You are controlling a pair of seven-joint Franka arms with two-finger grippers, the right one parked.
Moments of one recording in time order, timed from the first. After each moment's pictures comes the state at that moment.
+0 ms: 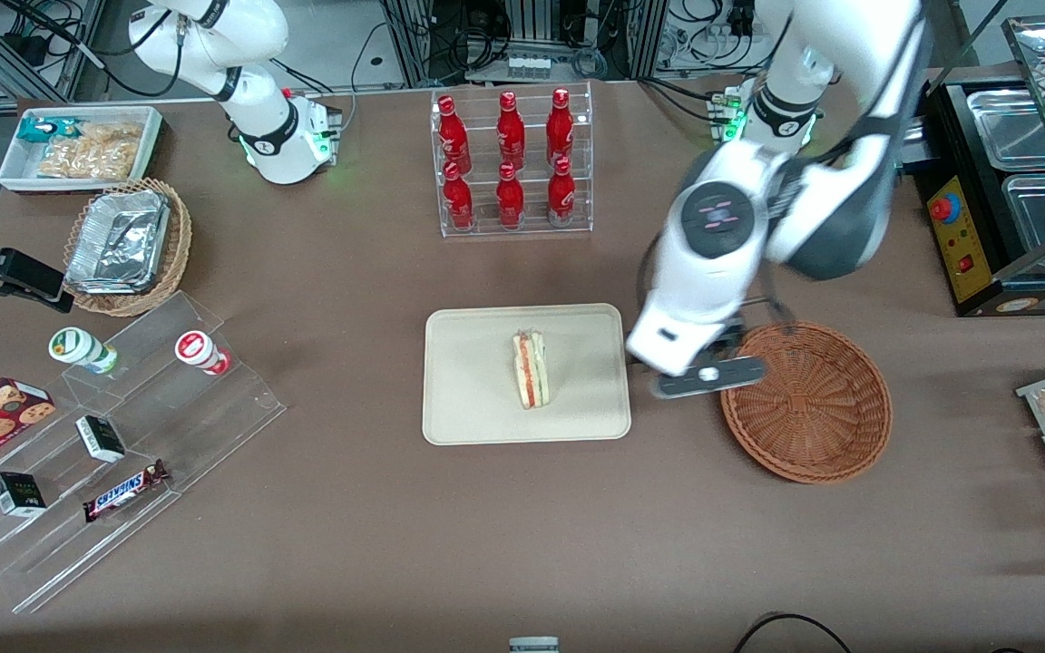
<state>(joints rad) -0.40 0.29 -0.07 -1.59 0.13 1.85 -0.63</state>
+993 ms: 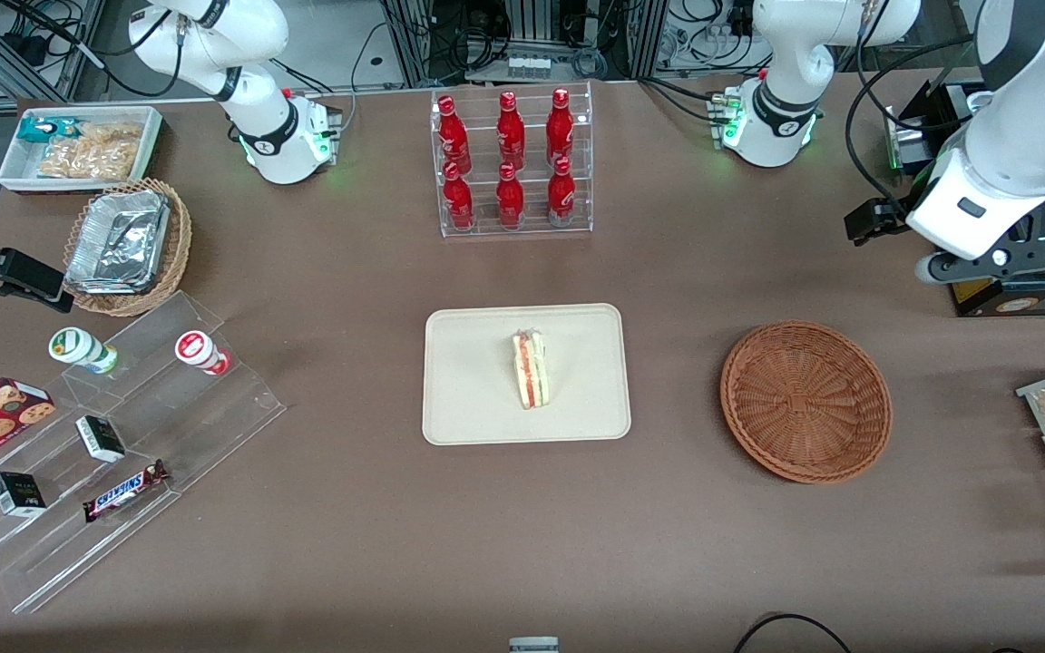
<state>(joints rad) -0.13 0.02 -0.06 -1.57 0.08 1.36 -0.26</state>
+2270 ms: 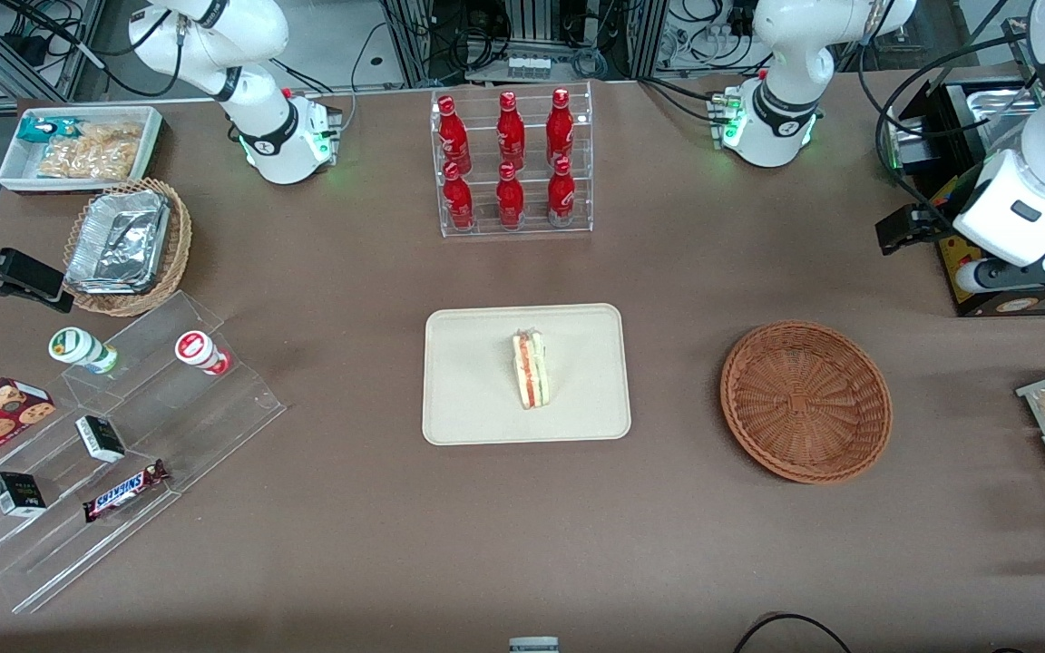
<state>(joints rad) 0.14 0.06 -0.28 -1.49 0.08 1.36 -0.21</state>
